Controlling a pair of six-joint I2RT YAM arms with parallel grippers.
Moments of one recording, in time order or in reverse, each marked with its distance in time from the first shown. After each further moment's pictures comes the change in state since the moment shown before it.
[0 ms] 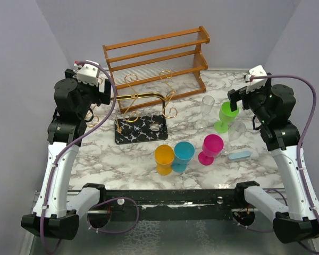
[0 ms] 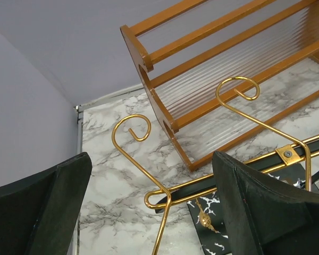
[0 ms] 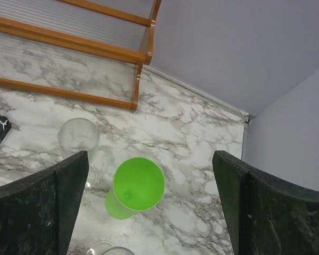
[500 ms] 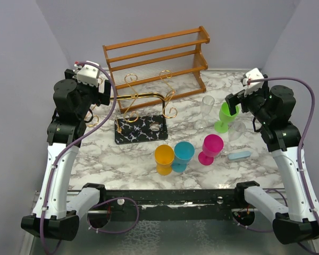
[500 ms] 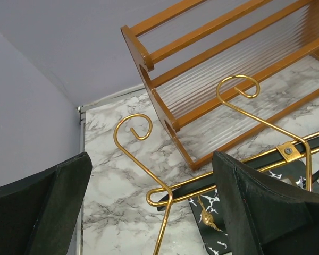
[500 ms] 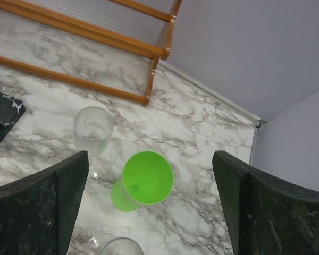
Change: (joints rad) left arm 0.000 -0.008 0.001 -0.003 0.002 0.018; right arm 0.000 -0.012 -0.002 -0.033 -0.055 -0.033
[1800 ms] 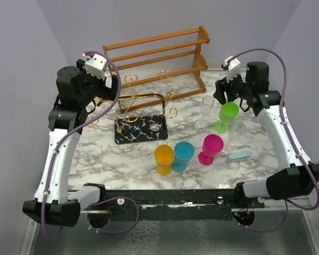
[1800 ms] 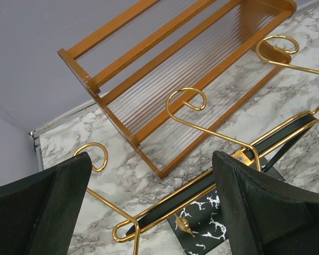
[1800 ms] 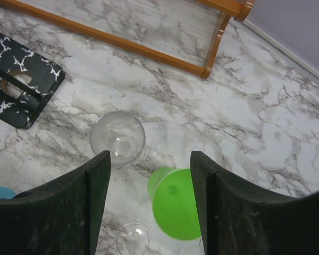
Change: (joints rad) left arm 0.000 0.135 0.138 -0.066 0.240 -0.001; right arm 0.000 0.403 0.227 -0.198 -0.181 0.014
